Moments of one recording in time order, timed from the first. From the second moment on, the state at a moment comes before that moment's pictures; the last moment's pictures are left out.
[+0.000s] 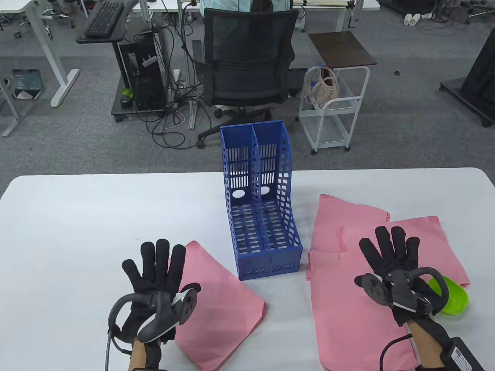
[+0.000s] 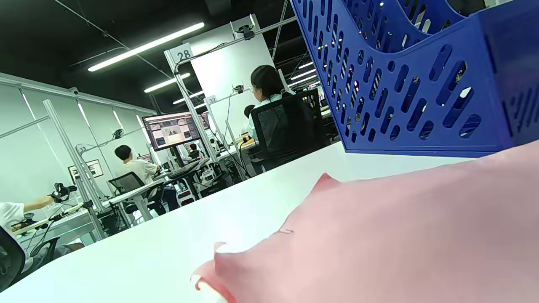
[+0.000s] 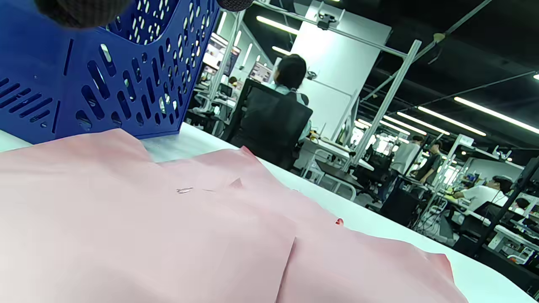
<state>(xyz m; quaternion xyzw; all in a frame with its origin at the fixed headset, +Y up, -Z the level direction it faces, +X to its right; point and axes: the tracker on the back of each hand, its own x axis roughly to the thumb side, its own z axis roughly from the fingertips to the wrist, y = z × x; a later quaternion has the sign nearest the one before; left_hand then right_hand) -0.206 -0.683 -0.311 0.07 -0.04 -0.18 0.98 0.265 -0.680 -0.349 -0.12 0.07 -0.97 0.18</state>
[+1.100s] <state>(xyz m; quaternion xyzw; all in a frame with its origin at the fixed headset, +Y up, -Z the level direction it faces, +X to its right) -0.292 -0.761 -0.358 -0.22 0.24 0.07 0.94 0.269 -0.680 -0.352 -0.11 0.05 -0.98 0.15</state>
